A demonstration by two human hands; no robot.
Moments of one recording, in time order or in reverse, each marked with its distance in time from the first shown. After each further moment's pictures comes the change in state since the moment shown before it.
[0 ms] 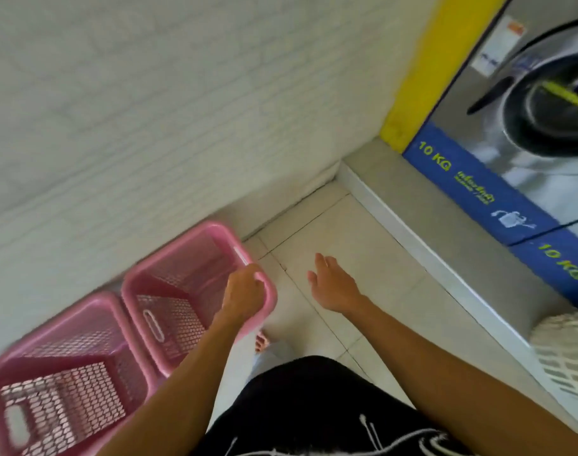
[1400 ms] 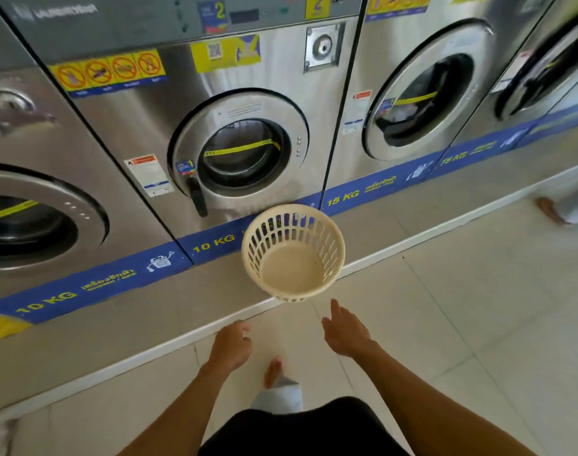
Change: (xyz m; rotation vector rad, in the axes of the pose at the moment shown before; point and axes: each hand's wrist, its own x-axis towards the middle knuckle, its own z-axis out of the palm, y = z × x) left_hand -0.116 0.573 0.515 0.595 -0.774 0.707; right_hand -0.379 0.643 -0.021 0.806 0.425 1.180
